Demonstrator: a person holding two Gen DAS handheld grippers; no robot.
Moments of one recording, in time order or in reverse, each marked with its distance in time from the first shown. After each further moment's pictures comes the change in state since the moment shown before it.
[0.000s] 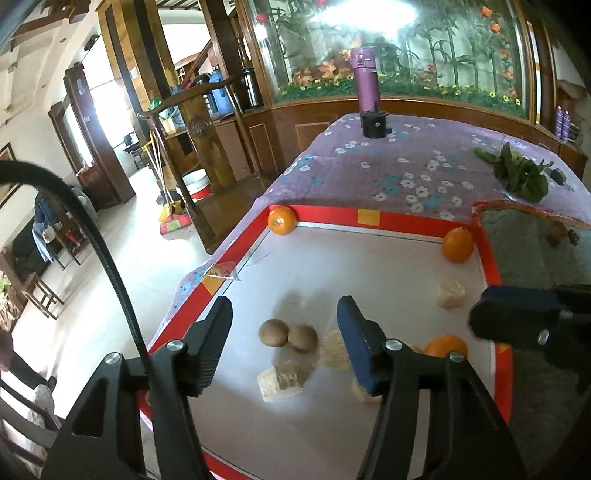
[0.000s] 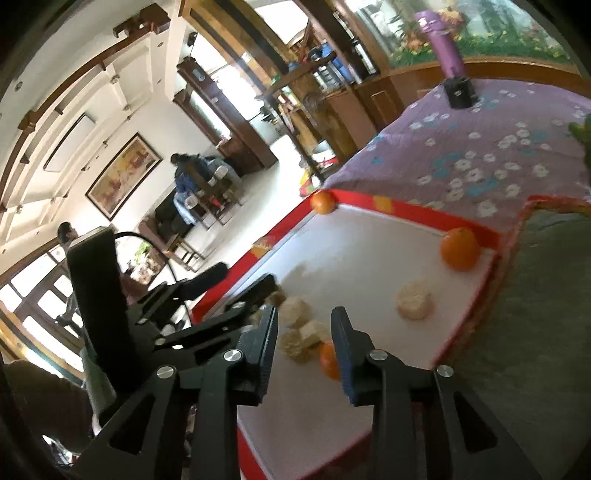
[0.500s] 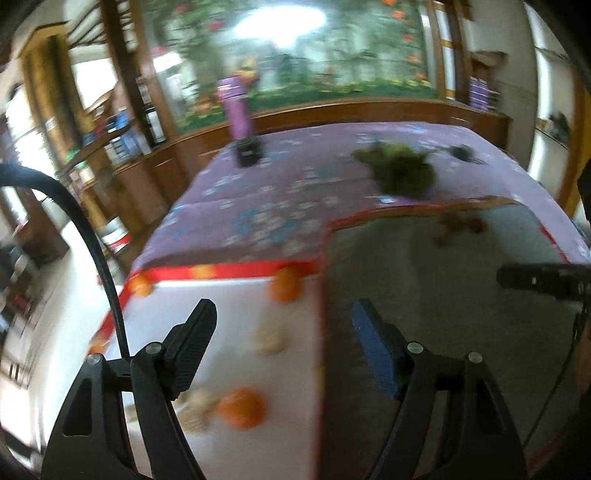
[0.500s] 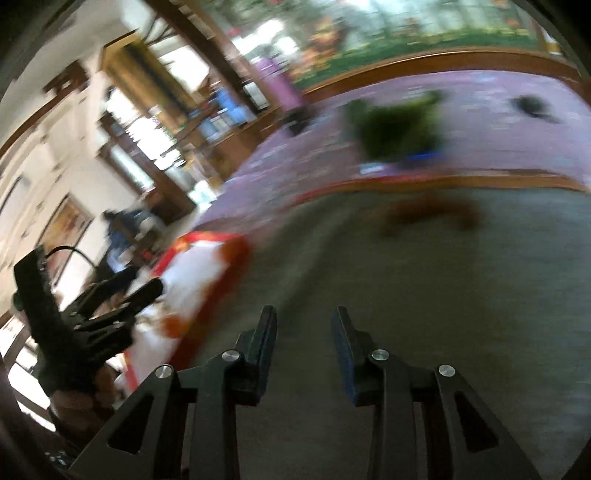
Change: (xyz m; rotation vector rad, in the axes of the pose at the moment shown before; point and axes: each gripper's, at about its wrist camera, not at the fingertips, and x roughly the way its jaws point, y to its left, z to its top) left arm -0.041 -0.128 0.037 0.228 -0.055 -0.282; right arm -0.158 -0.152 -0.047 0.238 -0.133 -0.290
